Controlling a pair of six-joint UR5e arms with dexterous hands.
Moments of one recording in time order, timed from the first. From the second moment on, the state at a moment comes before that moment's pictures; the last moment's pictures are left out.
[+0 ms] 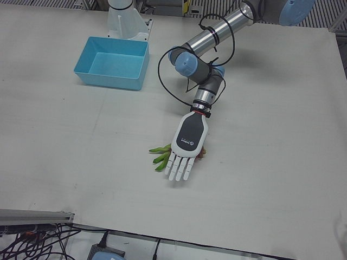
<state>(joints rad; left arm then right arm) -0.72 -1.94 -1.57 0.49 1.16 1.50 1.47 -1.64 1.69 -3.22 -1.55 0.16</state>
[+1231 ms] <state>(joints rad) -0.70 -1.94 -1.62 0.50 1.12 1.52 1.47 -1.64 1.69 -3.22 -1.55 0.16</state>
